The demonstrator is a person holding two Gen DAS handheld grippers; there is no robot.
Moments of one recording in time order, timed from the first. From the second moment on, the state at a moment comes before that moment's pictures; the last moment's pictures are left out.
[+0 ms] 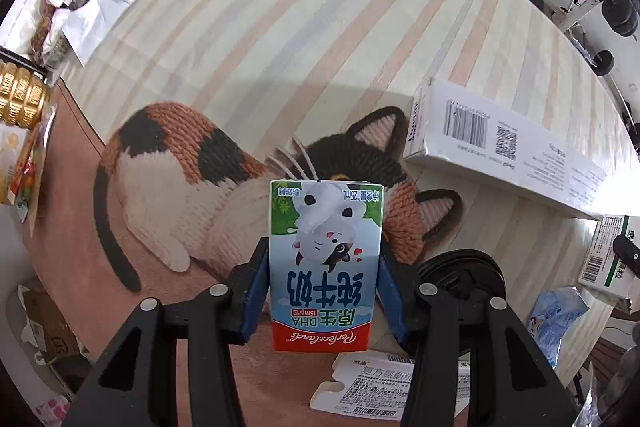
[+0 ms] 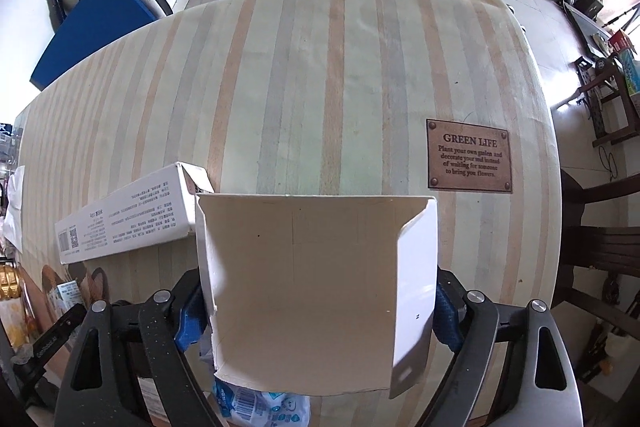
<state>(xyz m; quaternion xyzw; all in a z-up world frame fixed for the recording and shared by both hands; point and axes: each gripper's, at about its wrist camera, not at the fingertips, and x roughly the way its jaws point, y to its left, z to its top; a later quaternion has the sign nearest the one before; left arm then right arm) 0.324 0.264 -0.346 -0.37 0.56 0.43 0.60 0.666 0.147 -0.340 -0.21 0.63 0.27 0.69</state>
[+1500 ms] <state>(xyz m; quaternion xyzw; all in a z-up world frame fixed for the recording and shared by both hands) -0.003 -0.057 -0.314 -0.40 0.51 0.35 0.68 0.187 -0.187 -0.287 -0.13 0.65 0.41 0.63</state>
